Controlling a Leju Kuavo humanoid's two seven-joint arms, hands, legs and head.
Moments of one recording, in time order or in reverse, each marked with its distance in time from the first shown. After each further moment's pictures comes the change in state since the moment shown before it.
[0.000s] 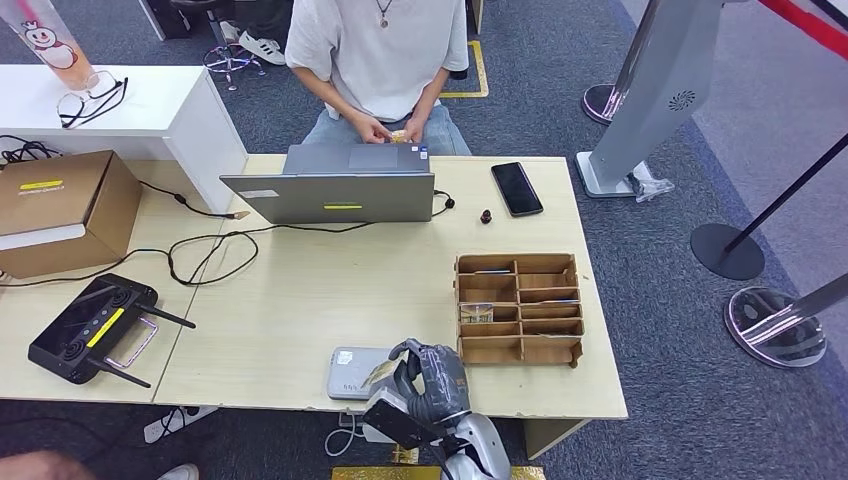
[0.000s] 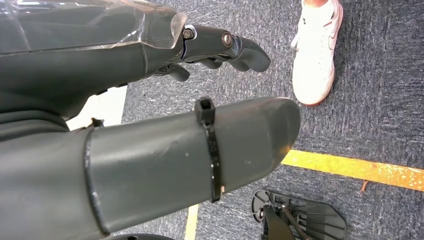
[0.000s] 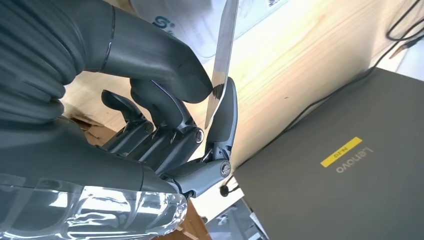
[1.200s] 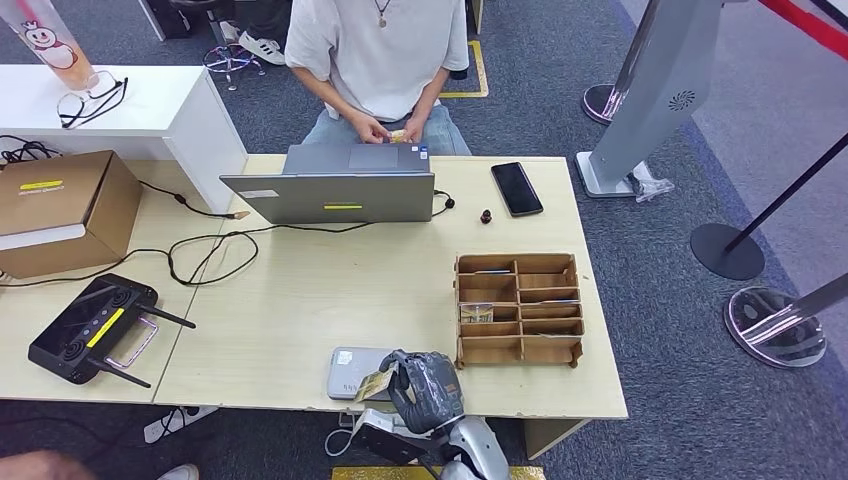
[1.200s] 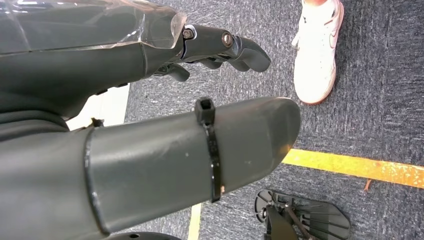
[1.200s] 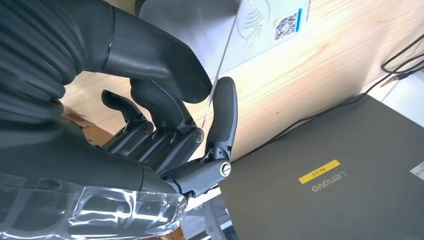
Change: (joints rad) left arm -0.003 -0.003 -0.016 0.000 -0.003 0.001 0.019; right arm -0.023 0.007 0.009 0.089 0.139 -0.044 -0.021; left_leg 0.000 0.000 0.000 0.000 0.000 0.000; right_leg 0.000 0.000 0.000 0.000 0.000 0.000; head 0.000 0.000
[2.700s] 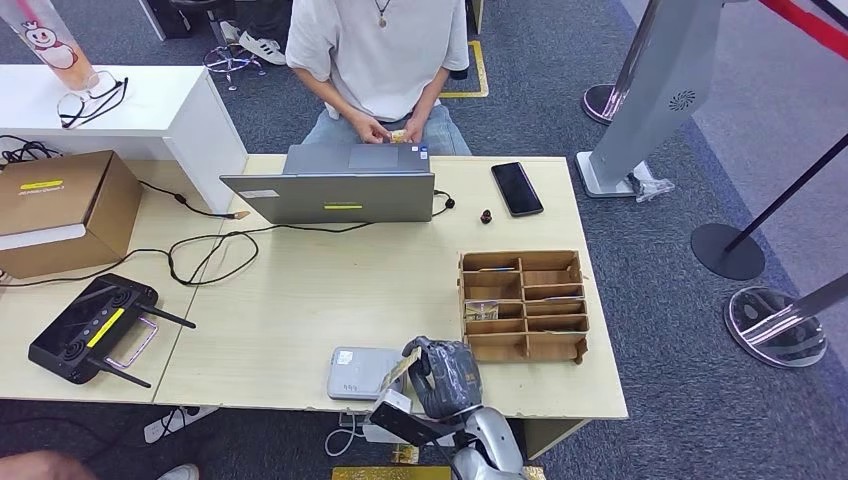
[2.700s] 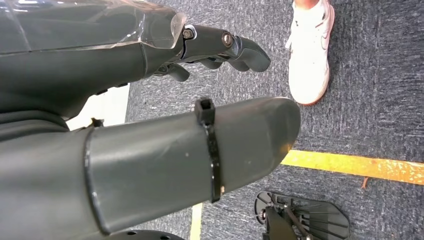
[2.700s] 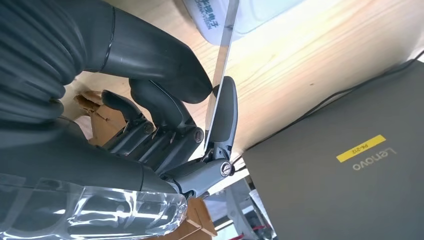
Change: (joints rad) left arm -0.018 -0.002 -0.031 0.000 -0.019 0.000 0.030; right arm -0.002 0.028 -0.196 0.009 0.108 0.000 -0.027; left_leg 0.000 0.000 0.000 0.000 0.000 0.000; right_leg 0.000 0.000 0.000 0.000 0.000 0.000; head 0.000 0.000
